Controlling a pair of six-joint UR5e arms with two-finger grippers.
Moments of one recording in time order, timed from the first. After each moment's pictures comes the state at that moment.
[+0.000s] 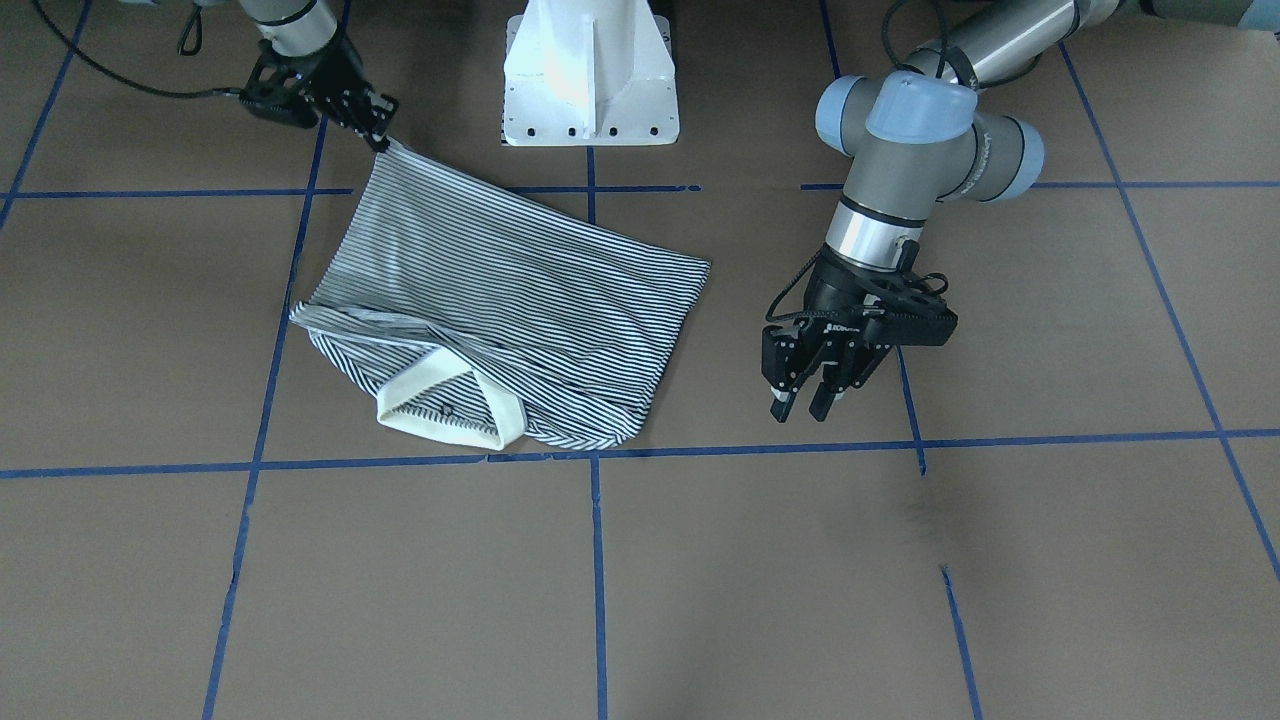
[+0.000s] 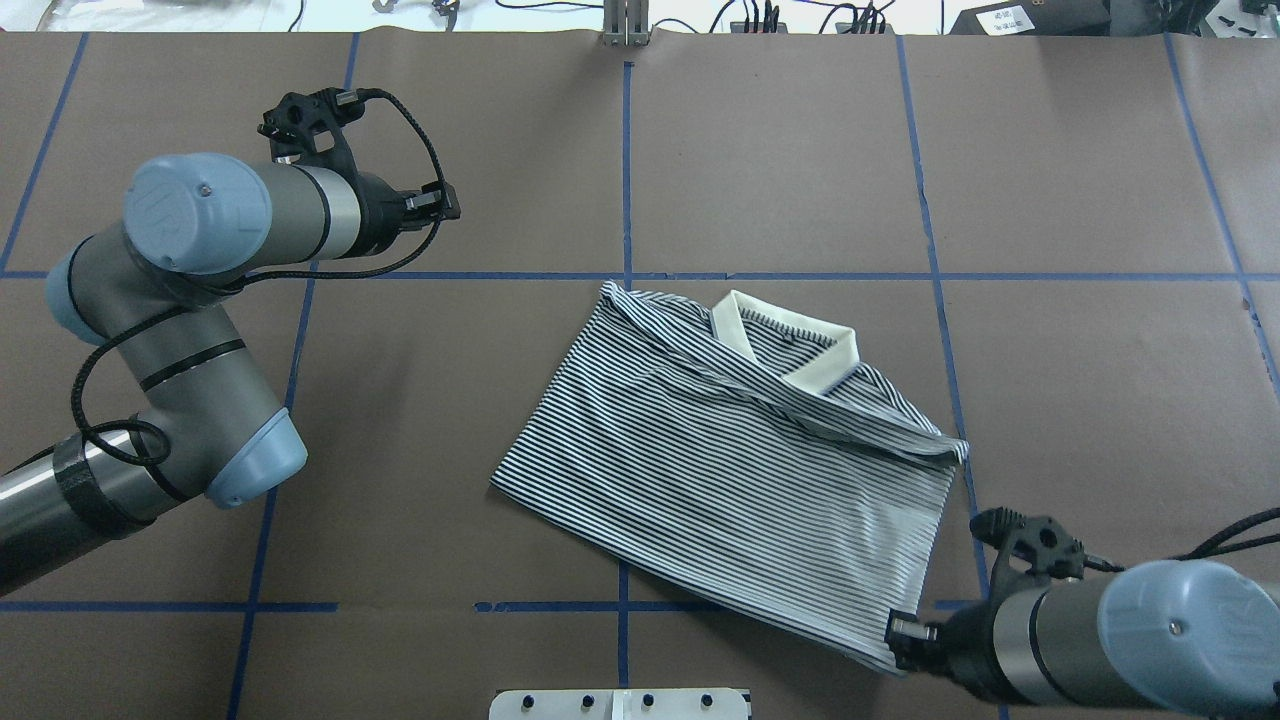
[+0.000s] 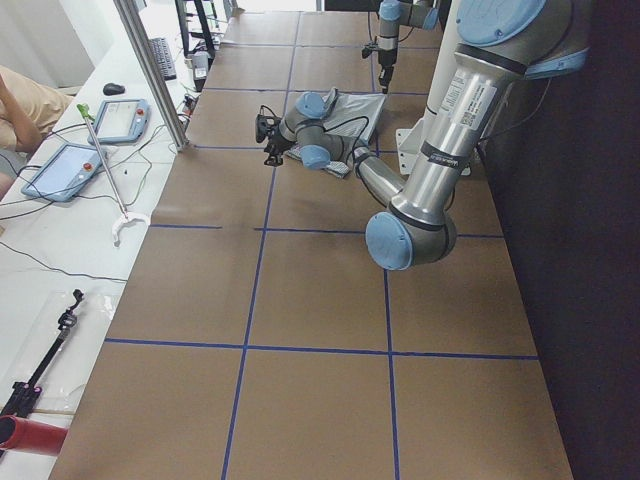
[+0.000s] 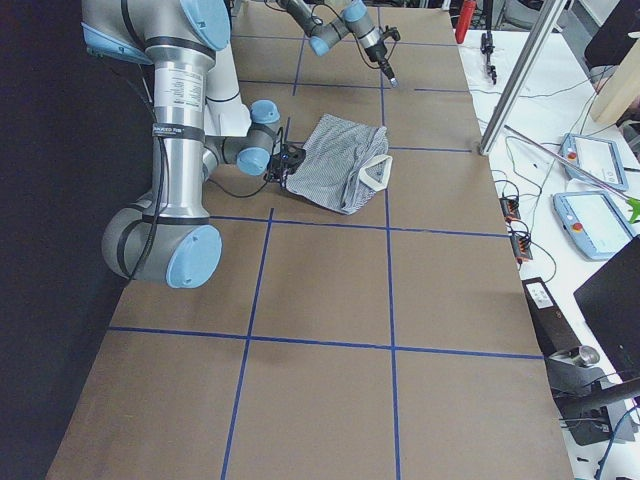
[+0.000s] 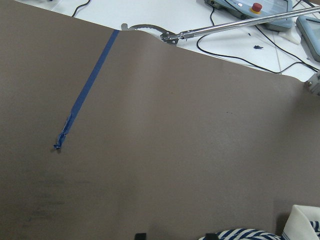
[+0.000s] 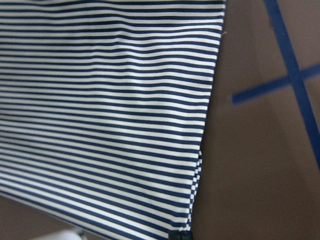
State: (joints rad) left arm -0.70 -2.02 -1.70 -2.16 -1.71 -1.39; right arm 0.09 -1.73 2.30 -1.20 1.77 1.91
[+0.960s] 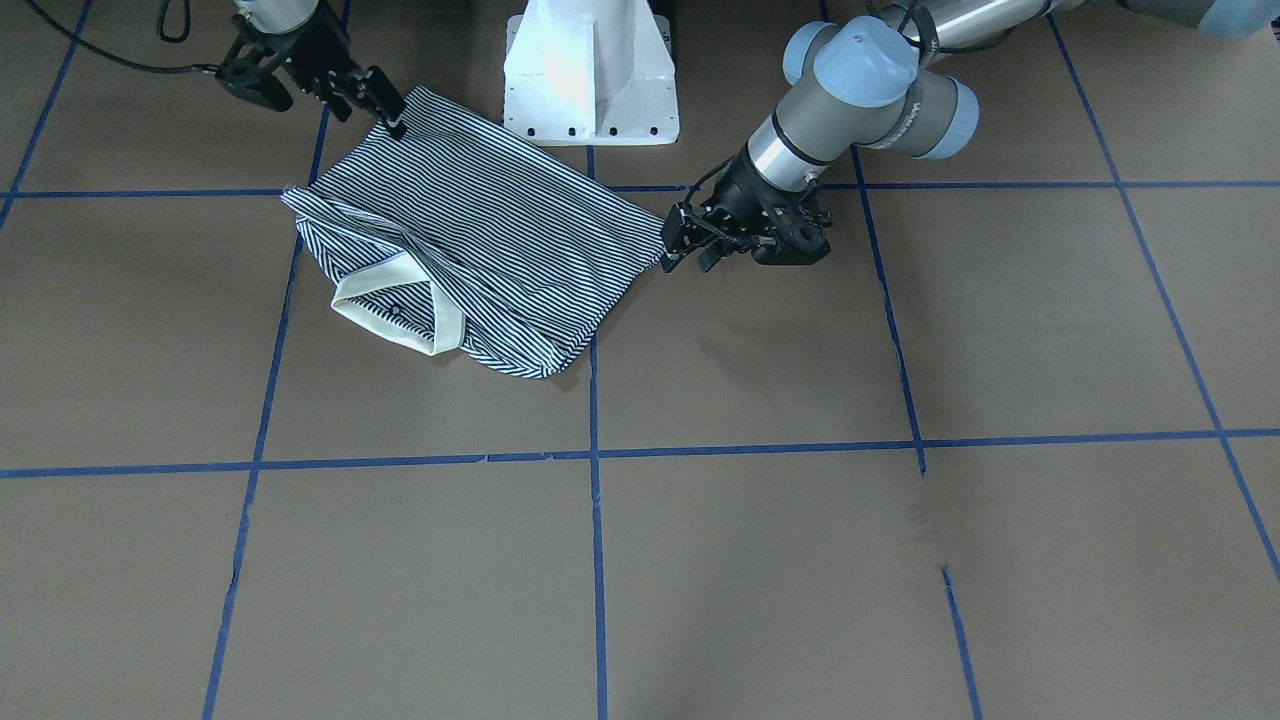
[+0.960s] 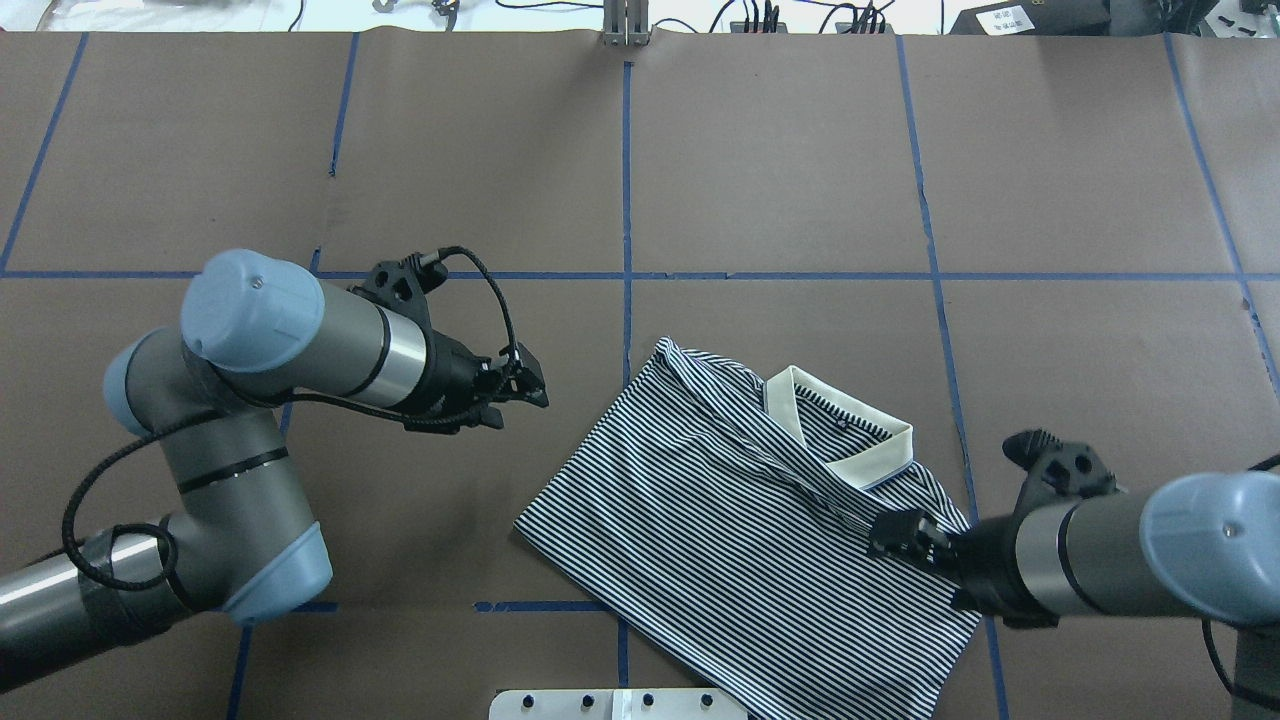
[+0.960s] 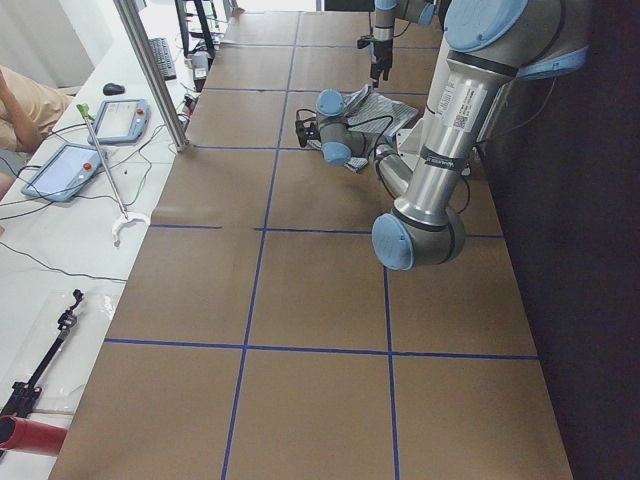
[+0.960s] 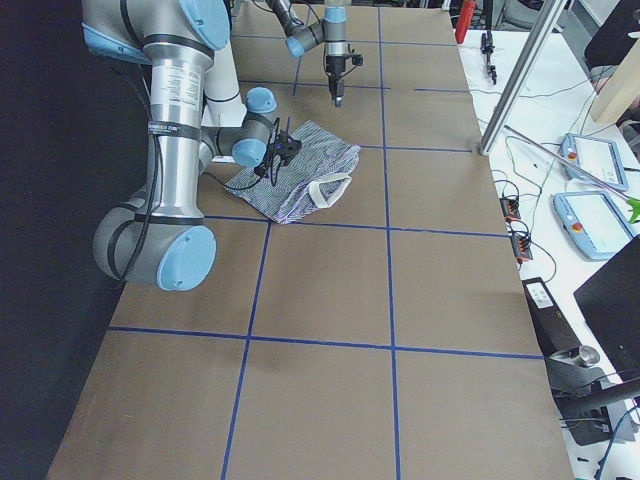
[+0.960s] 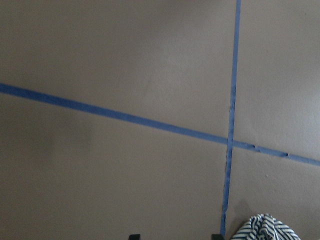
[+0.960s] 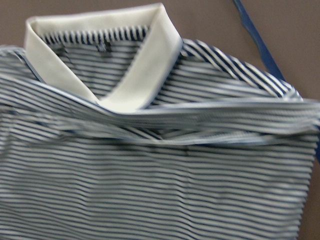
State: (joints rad) left arm -0.51 -2.00 -1.76 -2.16 -2.00 -1.71; right arm 0.35 -1.67 2.26 -1.19 1.81 1.91
